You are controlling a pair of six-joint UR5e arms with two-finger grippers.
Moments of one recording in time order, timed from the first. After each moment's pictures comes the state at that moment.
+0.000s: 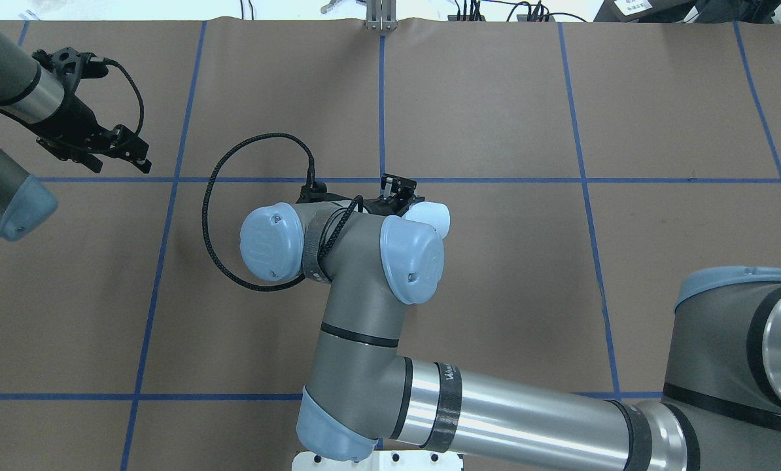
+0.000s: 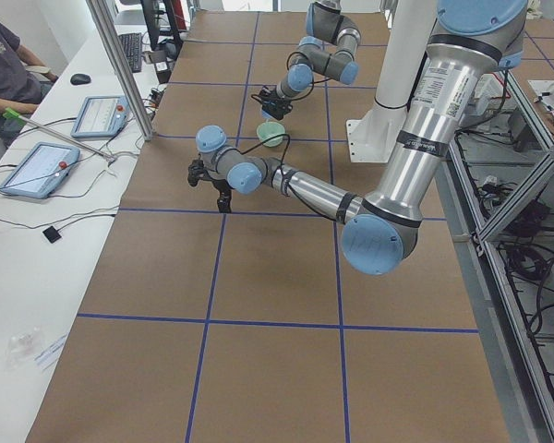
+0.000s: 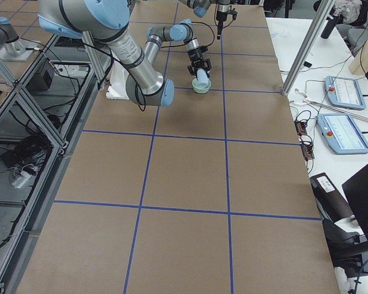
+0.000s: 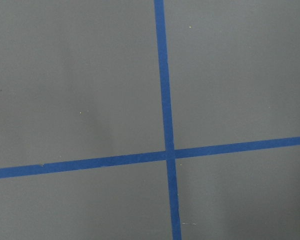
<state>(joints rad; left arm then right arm) -1.03 -1.92 -1.56 -1.83 -2.34 -0.70 0.35 -0.55 1.47 -2.18 1.25 0.10</state>
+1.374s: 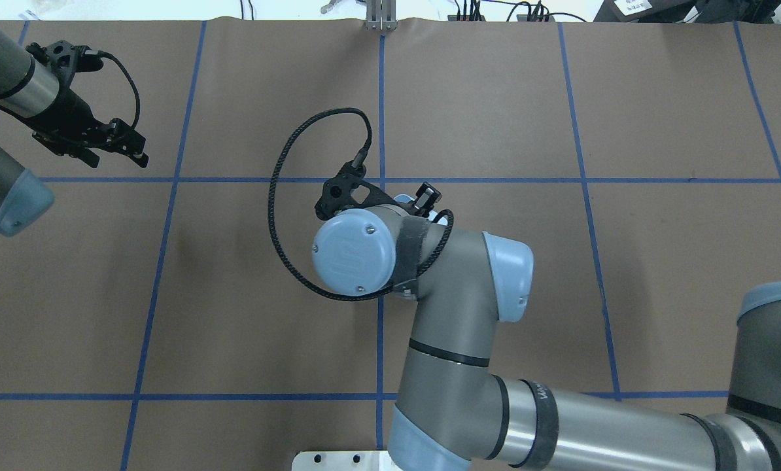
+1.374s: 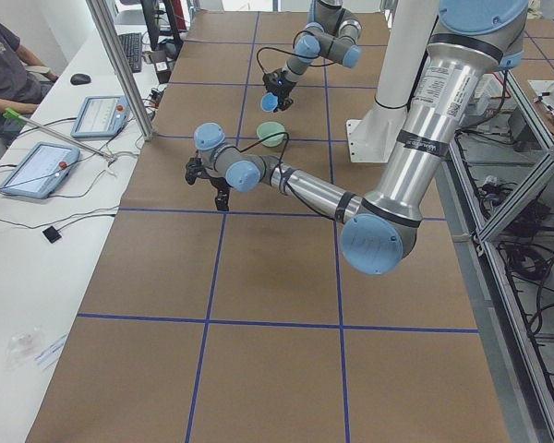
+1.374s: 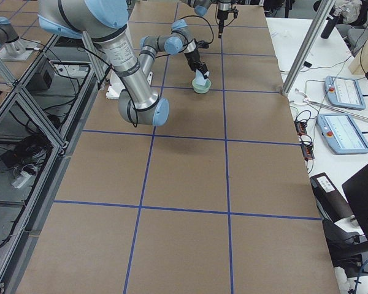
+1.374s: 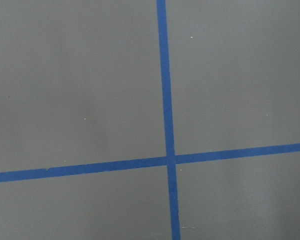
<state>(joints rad) -1.04 -1.93 -1.57 -1.83 -2.34 -0.71 0.39 -0.83 1.79 -1.77 1.36 0.63</state>
